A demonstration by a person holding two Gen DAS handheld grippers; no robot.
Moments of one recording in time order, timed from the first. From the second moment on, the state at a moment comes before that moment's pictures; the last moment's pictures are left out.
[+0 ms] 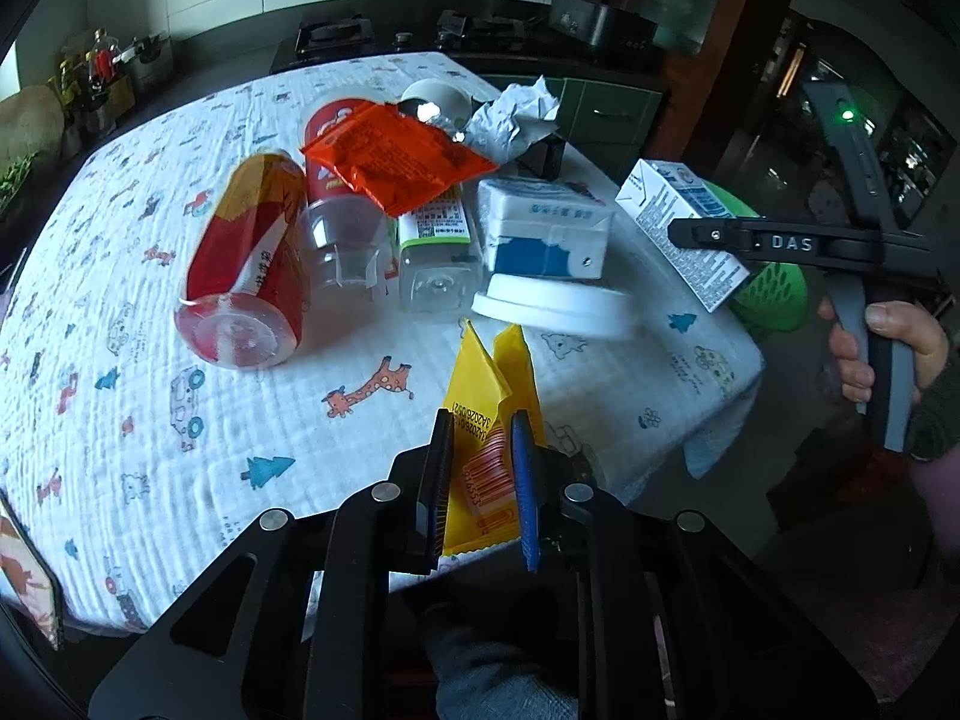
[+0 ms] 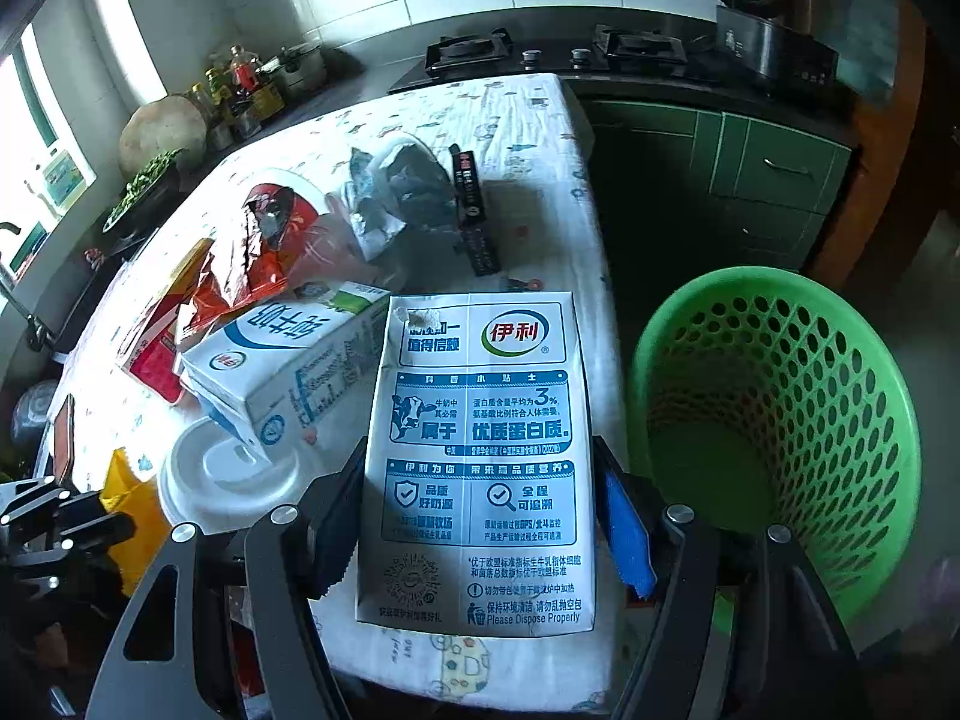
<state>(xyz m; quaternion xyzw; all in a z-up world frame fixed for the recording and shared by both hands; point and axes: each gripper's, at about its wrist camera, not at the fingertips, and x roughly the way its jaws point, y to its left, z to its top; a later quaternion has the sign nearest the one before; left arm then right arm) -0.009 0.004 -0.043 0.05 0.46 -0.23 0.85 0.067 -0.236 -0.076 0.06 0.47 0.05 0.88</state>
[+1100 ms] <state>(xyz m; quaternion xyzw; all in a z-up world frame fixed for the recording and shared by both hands) 0.001 -0.023 -0.001 0.06 0.41 -0.28 0.87 0.052 -0.261 -0.067 0.06 0.46 0.02 0.89</state>
